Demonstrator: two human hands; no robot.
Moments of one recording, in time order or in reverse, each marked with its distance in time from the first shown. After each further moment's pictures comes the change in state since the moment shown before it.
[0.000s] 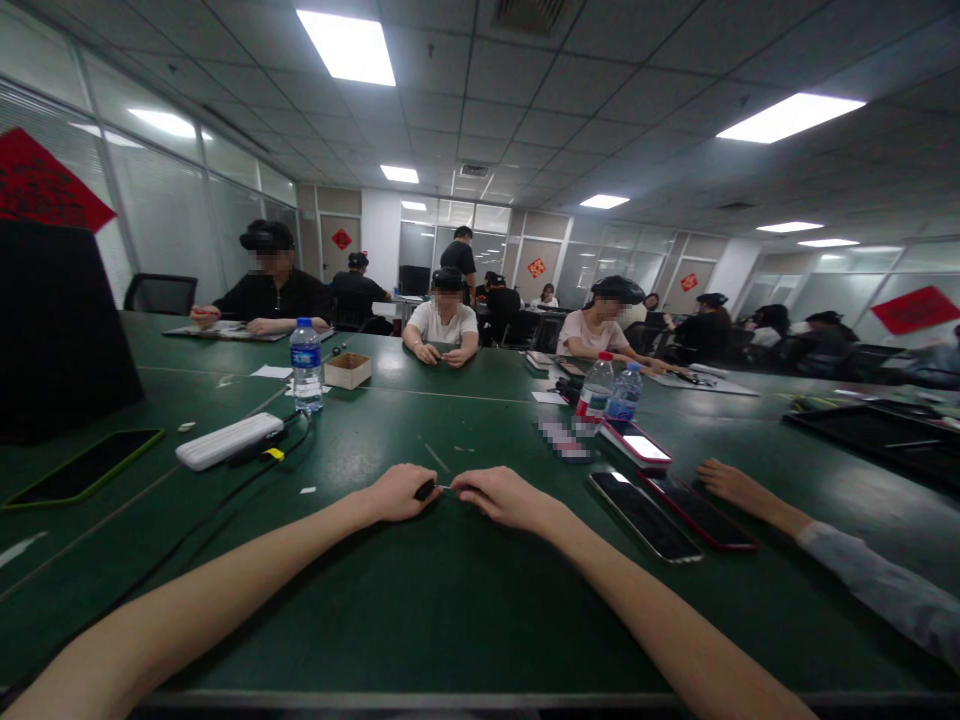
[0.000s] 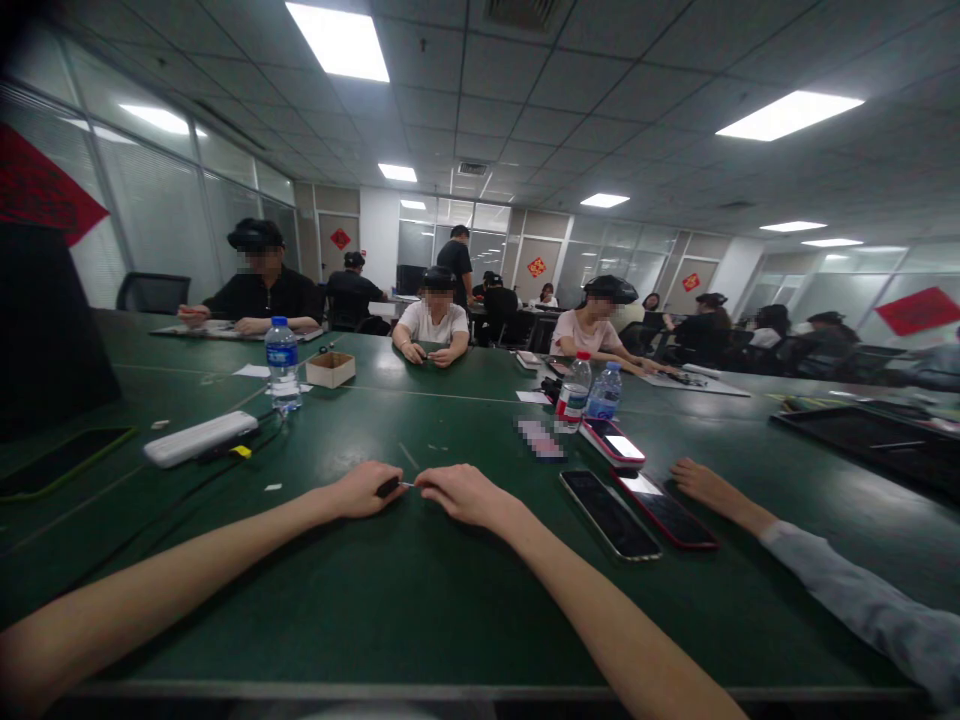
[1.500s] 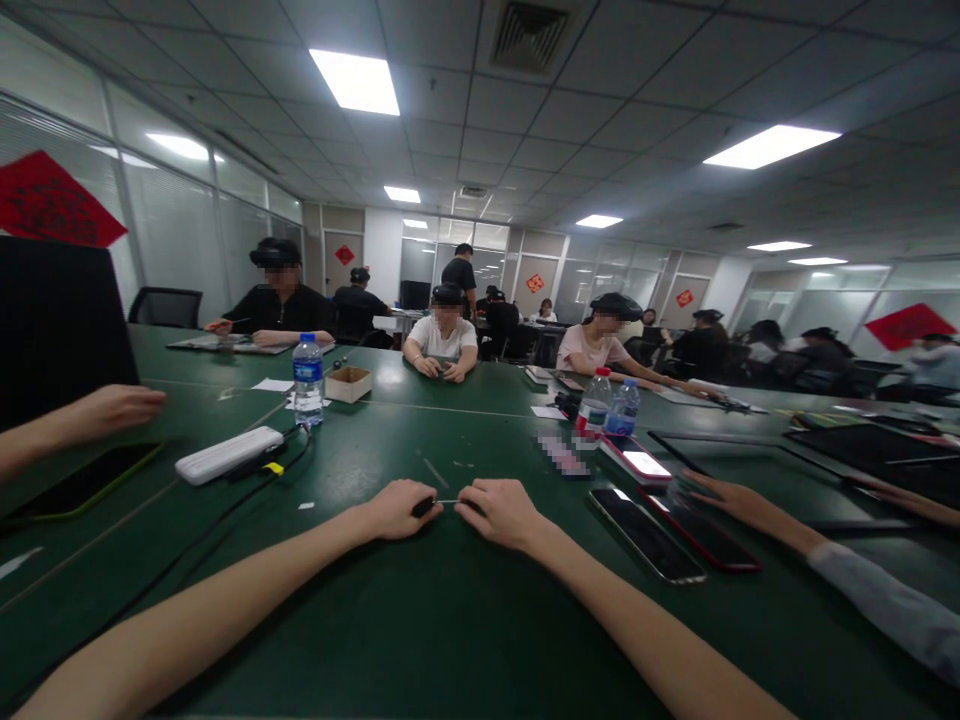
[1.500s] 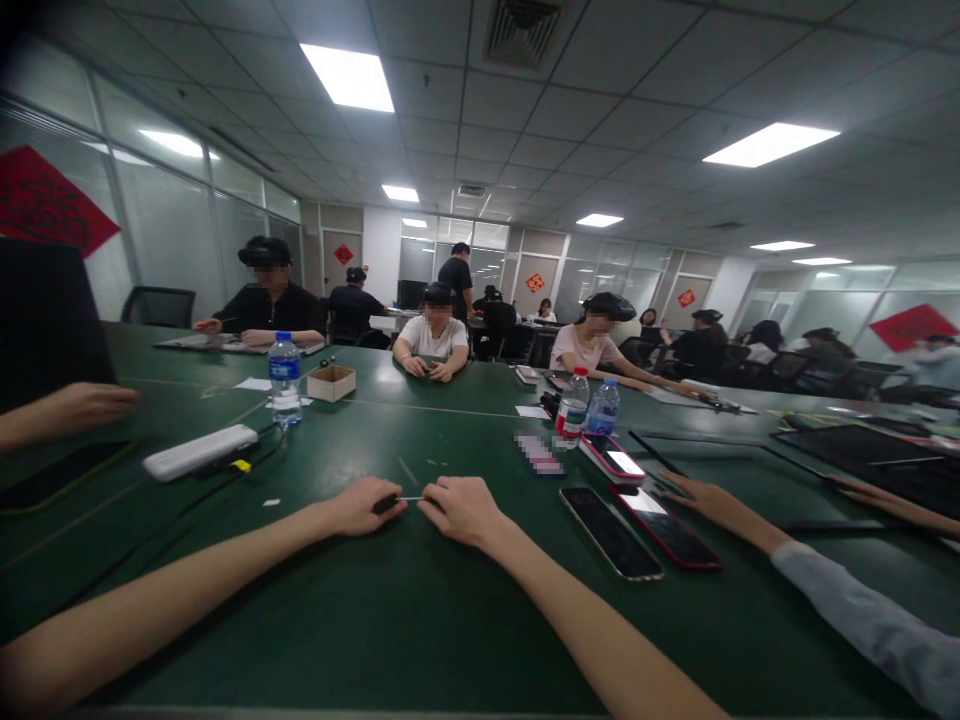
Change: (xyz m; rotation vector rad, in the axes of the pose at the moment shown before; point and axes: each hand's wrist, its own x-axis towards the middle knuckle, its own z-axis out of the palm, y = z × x) left_hand 0.000 -0.001 0.003 -0.045 0.019 0.045; right_hand -0.001 -0.005 0.009 -0.382 0.142 0.128
